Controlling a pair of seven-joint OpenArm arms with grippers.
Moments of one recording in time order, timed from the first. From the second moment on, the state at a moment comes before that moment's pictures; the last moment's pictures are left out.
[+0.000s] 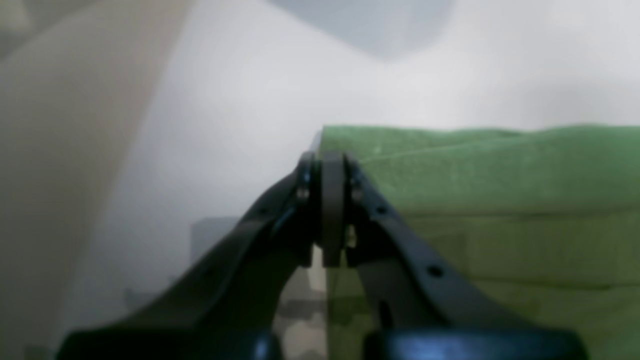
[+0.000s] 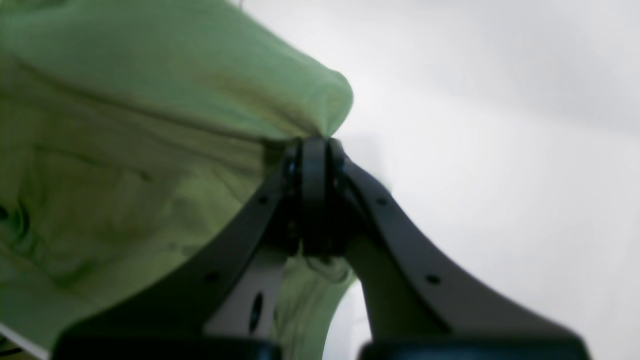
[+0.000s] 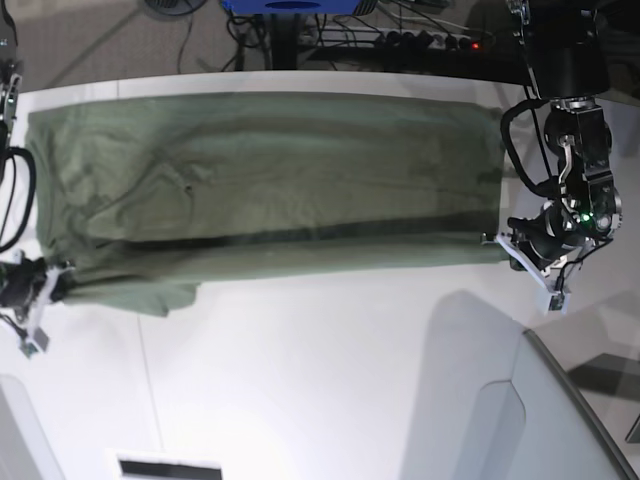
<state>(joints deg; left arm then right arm) -2.6 -18.2 -15.5 80.9 -11.8 -16.6 48.5 22.3 26.0 8.8 53.4 8.3 40.6 -46.8</state>
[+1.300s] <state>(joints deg) 7.6 -19.0 -15.5 88.8 -11.5 -21.4 48.5 7.6 19.9 21.1 66.0 8.1 40.2 -61.2</state>
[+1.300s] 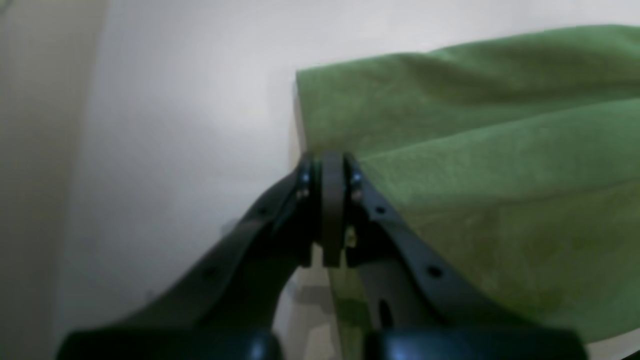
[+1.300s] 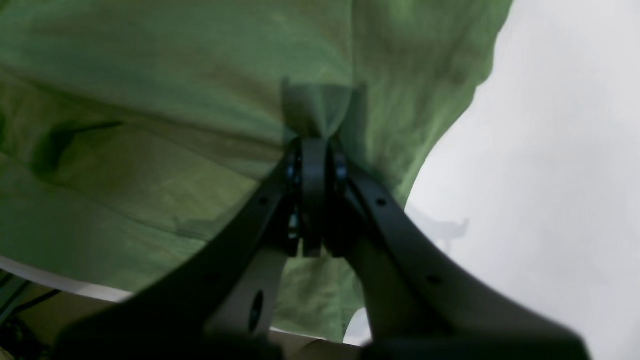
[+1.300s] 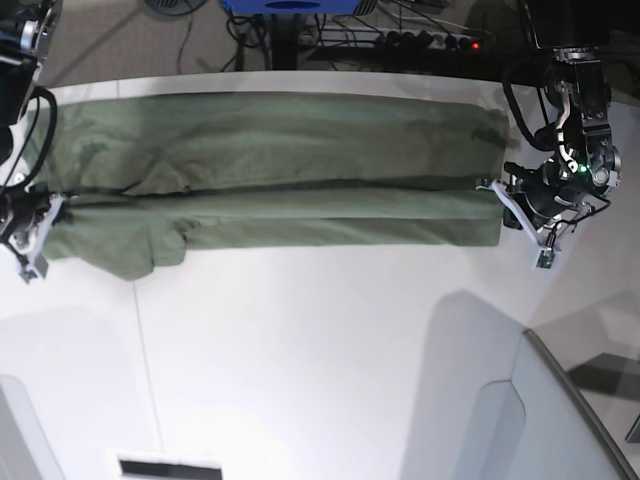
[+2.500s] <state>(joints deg) 10.1 -17.9 -15.4 78.5 -10.6 -21.2 40.0 4.6 19.9 21.2 66.9 7.7 40.2 -61.3</state>
